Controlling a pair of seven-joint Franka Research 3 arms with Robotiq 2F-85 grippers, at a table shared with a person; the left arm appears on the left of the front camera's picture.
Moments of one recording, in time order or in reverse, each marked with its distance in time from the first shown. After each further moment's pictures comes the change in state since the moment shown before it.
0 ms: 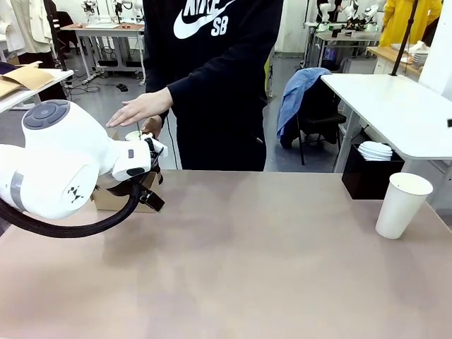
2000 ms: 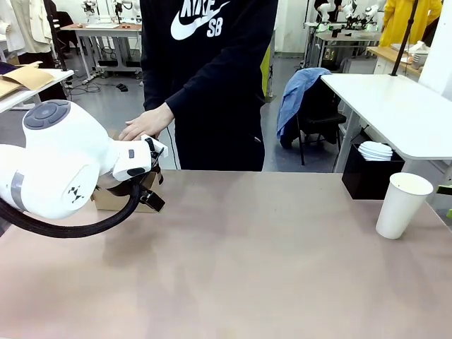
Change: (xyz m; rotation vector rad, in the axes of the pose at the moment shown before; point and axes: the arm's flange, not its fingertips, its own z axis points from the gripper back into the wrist) left arm 0.000 0.000 0.000 0.000 0.000 0.000; right arm -0.208 0.002 -0.046 0.132 -0.358 0.111
